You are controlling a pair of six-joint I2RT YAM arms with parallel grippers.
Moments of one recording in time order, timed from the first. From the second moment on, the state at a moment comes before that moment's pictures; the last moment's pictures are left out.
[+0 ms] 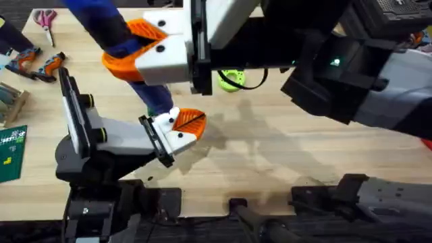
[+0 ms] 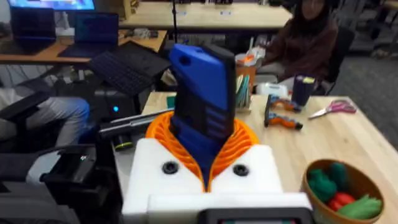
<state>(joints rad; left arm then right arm) 0.03 0.01 0.01 -0.11 1.06 -0.02 0.85 1.38 1.03 0.39 -0.73 -0.01</state>
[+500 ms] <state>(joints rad) 0.03 0.01 0.01 -0.11 1.06 -0.02 0.85 1.37 1.01 0.41 -0.73 0.03</state>
